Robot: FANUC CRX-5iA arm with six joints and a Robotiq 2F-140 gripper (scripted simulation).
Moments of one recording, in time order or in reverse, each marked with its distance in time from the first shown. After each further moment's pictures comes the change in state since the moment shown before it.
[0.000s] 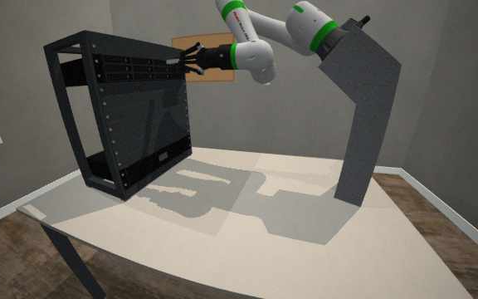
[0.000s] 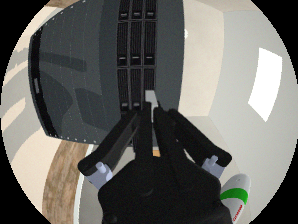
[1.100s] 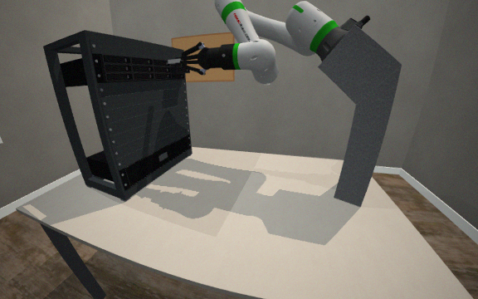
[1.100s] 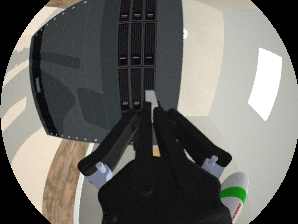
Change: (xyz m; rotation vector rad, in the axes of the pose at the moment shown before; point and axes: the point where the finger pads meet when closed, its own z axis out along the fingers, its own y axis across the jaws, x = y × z) arm 0.000 0.000 -0.008 0.000 0.000 0.000
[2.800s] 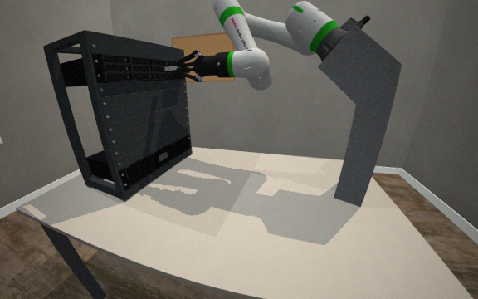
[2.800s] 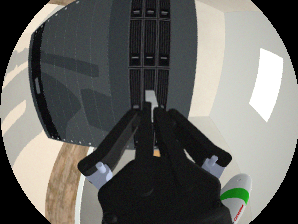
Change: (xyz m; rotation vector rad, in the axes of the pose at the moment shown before) arm 0.000 -0.028 0.021 0.001 0.000 0.000
